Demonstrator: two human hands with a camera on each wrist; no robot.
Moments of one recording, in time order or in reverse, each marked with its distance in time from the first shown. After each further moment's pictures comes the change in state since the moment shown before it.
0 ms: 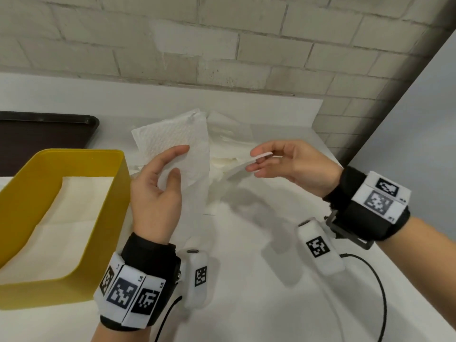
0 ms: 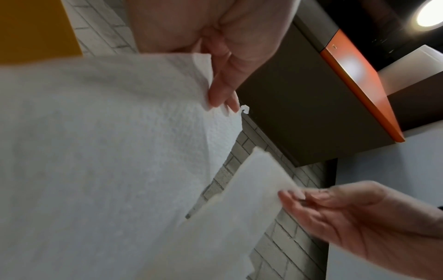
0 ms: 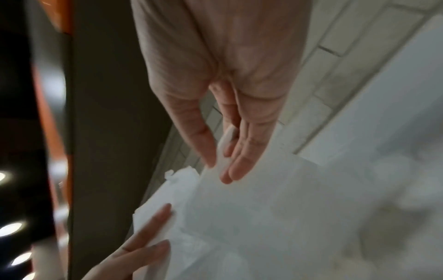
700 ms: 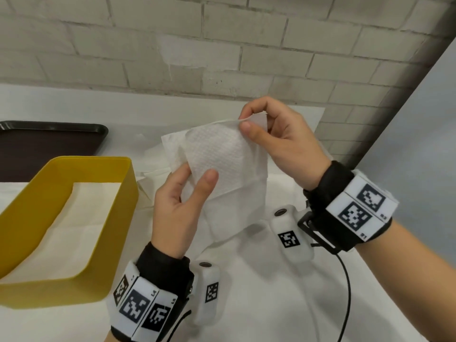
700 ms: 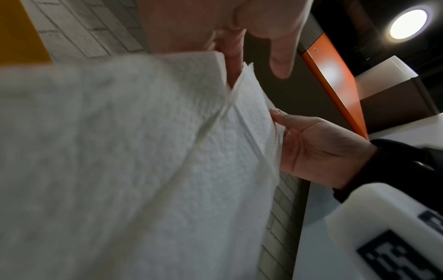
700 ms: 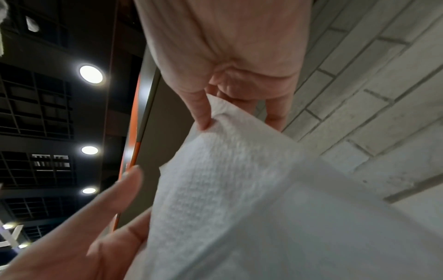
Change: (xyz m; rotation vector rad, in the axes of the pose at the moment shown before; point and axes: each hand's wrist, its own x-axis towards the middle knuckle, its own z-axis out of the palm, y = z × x) left_hand -0.015 0.024 0.012 -0.326 -0.139 -0.063; right_hand 0.002 -0.044 0.032 -0.192 0.091 -0.569
